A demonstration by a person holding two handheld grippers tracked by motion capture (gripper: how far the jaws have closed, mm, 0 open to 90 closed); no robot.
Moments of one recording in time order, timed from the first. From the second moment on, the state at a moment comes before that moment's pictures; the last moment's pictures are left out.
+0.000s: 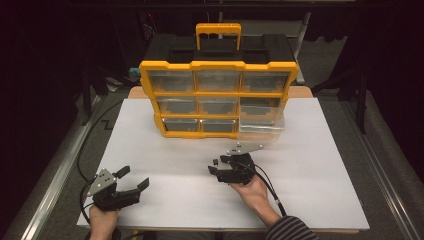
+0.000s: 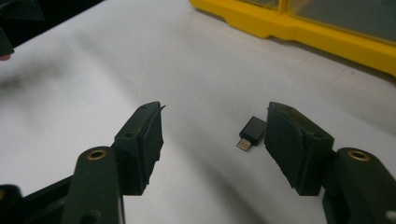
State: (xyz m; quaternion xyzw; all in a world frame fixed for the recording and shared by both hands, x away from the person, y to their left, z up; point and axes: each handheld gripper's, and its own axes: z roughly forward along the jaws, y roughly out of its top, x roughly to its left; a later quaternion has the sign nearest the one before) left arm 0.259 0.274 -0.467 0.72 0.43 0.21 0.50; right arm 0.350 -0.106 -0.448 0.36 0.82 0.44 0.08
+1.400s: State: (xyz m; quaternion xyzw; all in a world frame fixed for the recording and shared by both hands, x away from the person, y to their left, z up) left arm 0.258 0.275 -0.467 0.72 0.43 0.21 0.50; right arm 0.397 -0.059 -0.438 0.39 0.89 0.23 0.08
